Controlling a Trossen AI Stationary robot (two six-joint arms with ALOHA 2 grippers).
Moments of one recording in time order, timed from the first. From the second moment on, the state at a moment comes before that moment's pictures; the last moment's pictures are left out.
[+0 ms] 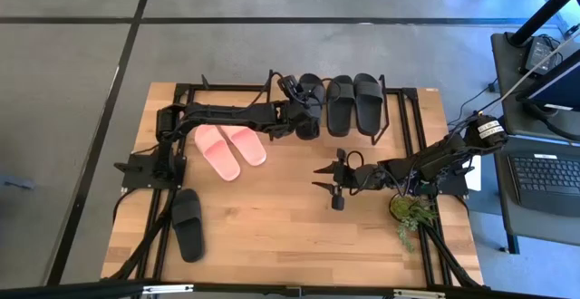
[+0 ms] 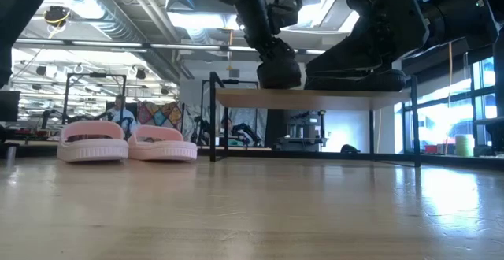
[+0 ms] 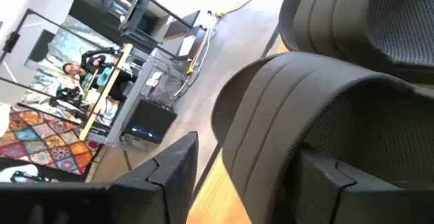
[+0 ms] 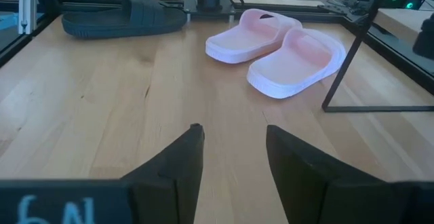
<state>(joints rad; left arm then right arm) 0.18 1.96 1.65 -0.32 -0.96 0.35 0.28 1.45 0.49 0.62 0.39 0.07</state>
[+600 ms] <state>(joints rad) 0.19 1.96 1.65 -0.32 -0.98 0.35 0.28 1.45 0.49 0.61 0.39 0.07</state>
